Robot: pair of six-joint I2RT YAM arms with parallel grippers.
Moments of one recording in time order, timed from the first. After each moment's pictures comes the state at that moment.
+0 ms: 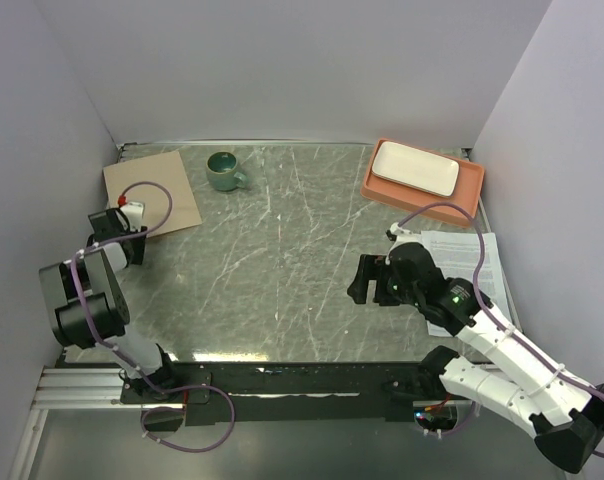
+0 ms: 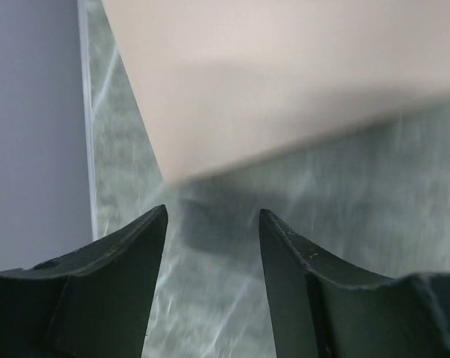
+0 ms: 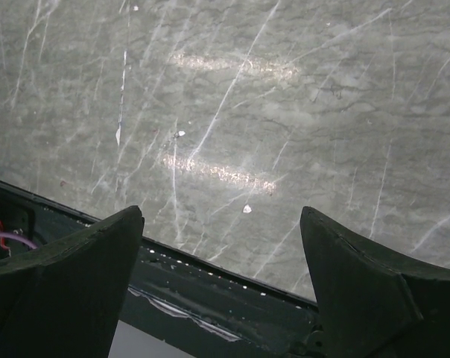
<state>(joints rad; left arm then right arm) 0.39 1.64 0.79 0.06 -0.01 0.46 0.68 0.79 0.76 -0.74 0.07 0.63</state>
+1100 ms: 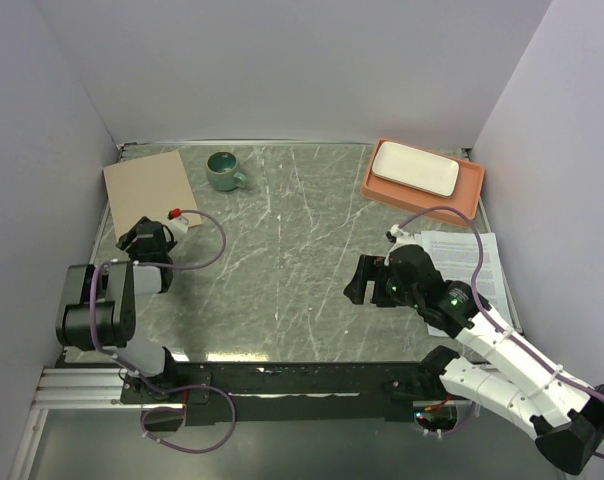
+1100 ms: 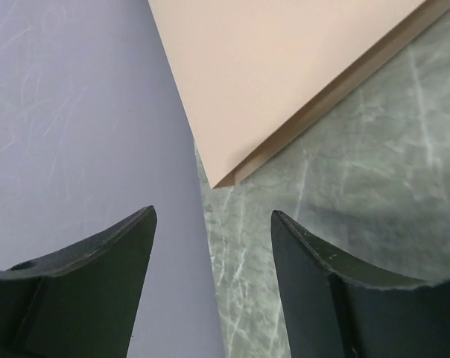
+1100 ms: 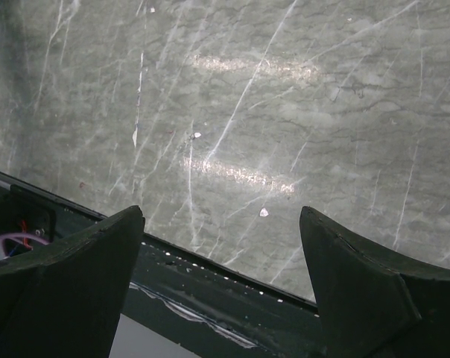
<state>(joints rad) 0.08 1.55 0.48 0.57 -0.45 0.95 0.68 0.77 0.71 -0.68 0.03 0.67</state>
